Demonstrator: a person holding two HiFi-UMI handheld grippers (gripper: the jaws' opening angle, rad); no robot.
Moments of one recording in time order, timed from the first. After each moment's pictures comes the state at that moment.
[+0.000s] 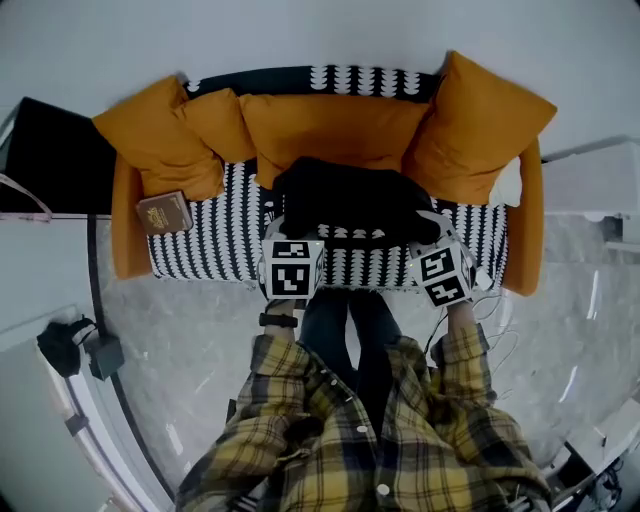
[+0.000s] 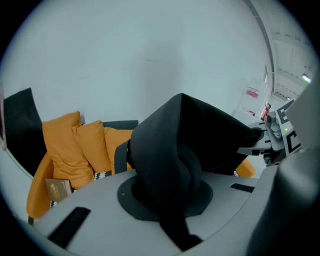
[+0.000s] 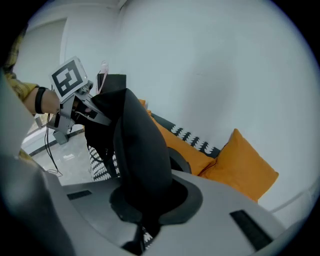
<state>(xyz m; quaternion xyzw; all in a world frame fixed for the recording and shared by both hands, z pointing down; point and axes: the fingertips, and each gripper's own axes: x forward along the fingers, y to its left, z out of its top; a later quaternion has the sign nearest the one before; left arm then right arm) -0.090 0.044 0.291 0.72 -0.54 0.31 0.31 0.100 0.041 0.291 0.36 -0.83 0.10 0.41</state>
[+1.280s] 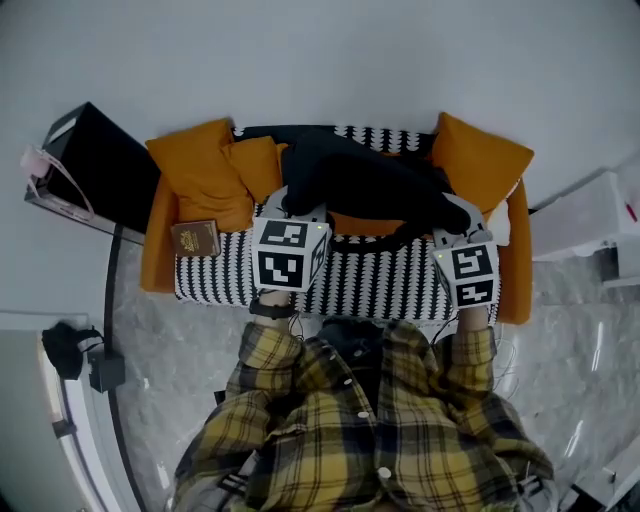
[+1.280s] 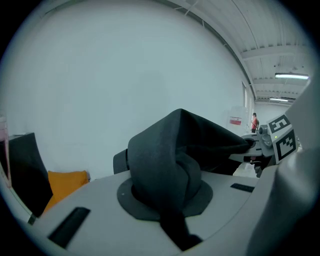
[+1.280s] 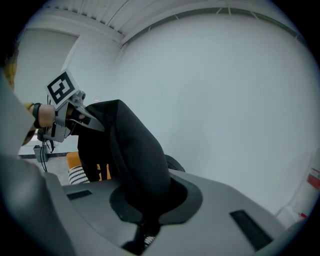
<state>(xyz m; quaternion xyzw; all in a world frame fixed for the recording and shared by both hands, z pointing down) -0.088 0.021 0.042 0.80 -0.56 0.18 0.14 0.103 0.020 0.060 0.47 -0.85 0.00 0.24</state>
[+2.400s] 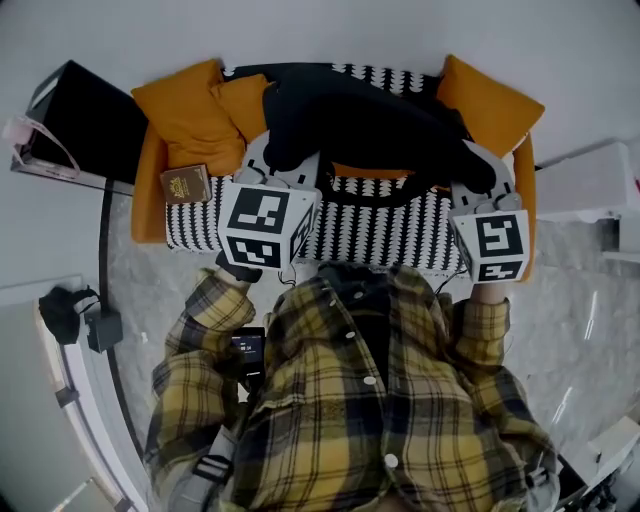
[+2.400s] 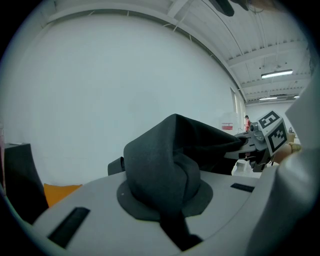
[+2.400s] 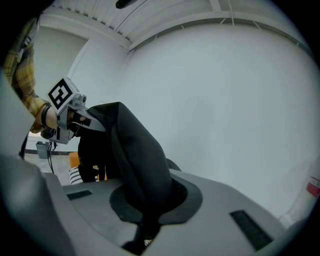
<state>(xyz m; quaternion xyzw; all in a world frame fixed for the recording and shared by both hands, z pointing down) -0.079 0.050 0.011 0.83 -0.54 0.14 0.08 0.109 0.042 0.031 0.46 -0.86 -0.04 0.23</state>
